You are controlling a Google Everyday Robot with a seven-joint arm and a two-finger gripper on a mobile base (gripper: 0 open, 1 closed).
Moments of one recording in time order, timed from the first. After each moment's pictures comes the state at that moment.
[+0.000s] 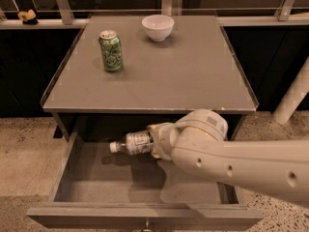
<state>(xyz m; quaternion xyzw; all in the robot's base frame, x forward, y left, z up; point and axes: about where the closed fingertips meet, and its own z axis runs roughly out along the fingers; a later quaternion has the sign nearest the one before) 0.521 -0.013 0.685 -0.75 0.57 -0.13 0.32</state>
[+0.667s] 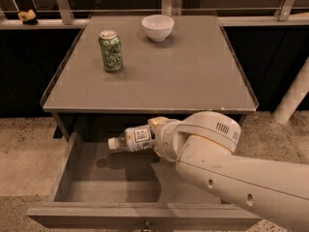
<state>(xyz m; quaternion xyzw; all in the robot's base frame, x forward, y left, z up) 0.500 -0.022 0.743 -0.74 0.55 -0.18 0.35</state>
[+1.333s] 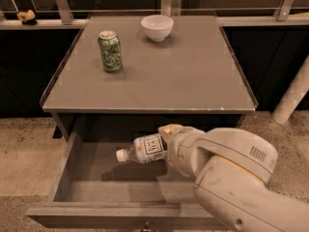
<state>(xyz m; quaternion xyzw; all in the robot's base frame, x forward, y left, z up) 0.461 -0.049 0.777 -0.74 0.53 -0.23 0.35</state>
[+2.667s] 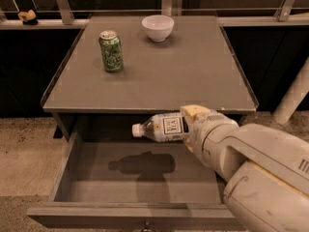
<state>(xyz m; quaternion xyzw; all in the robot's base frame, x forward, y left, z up) 0.463 -0.096 0.846 -0.67 0.55 -0.29 0.40</state>
